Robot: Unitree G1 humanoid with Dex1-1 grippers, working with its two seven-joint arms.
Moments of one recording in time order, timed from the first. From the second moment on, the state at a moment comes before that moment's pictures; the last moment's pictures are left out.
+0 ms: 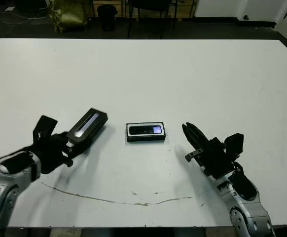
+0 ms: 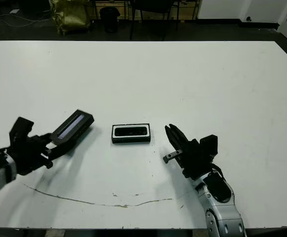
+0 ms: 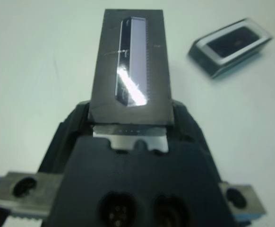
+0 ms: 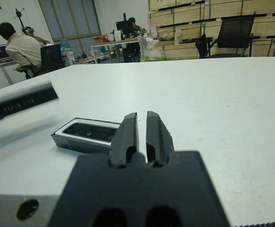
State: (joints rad) left arm -0.04 0.67 0.12 -0.43 -0.39 0.81 -0.53; right arm 0.08 -0.20 0.06 -0.19 0.28 0.06 0.39
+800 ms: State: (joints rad) left arm -0.57 0.90 -0.22 -0.22 -0.27 0.65 -0.94; right arm 0.09 -0.20 0.03 -0.22 0.25 0.07 0.34
